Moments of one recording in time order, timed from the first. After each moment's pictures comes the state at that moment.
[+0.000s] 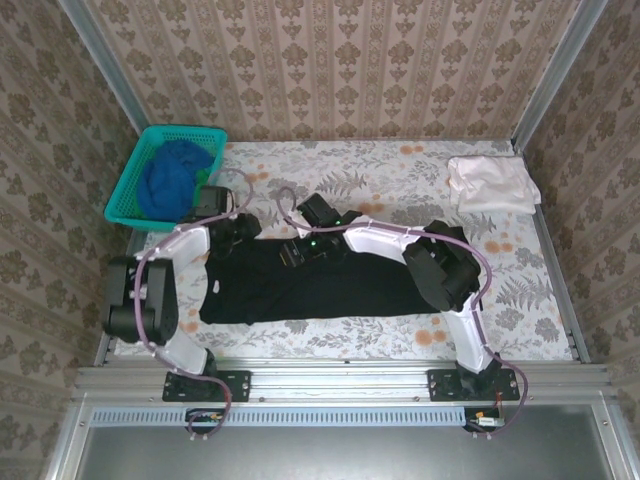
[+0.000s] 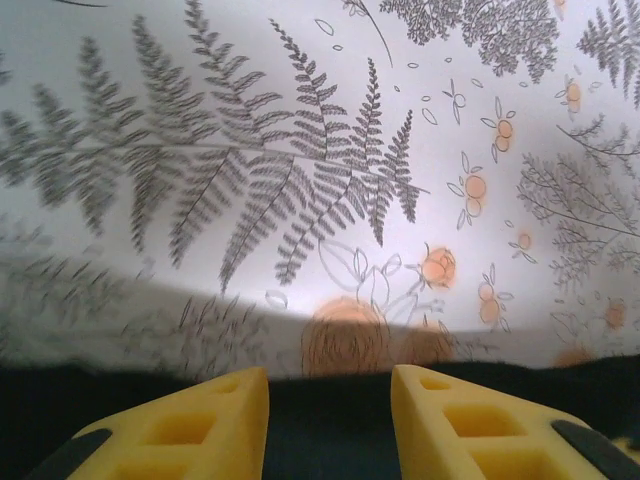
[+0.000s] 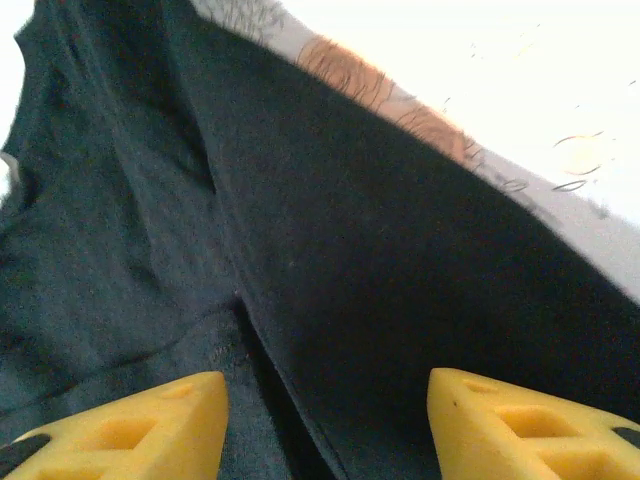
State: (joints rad) left arm -0.16 1.64 0.95 -0.27 0.28 -0.43; right arm 0.75 2.12 1.52 -0.36 -0.29 0.24
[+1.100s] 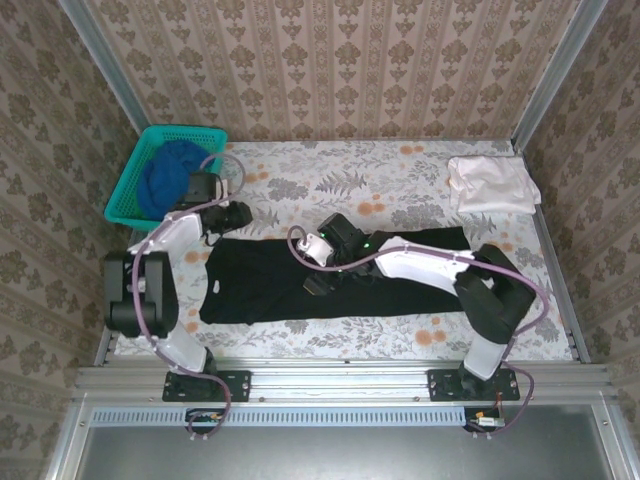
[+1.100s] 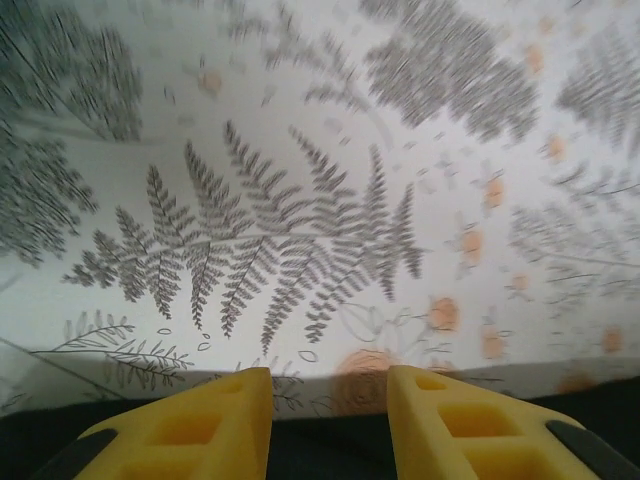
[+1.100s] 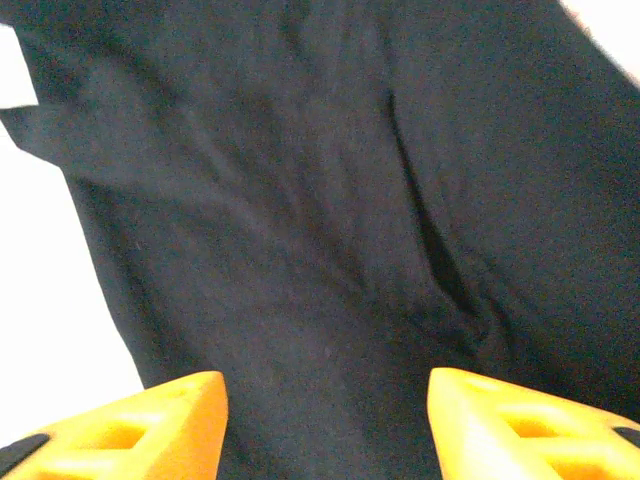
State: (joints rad) left arm -0.10 1.60 1.06 -0.37 0.28 -0.32; right arm 0.81 1.72 1.14 -0.33 -0.26 -0.13
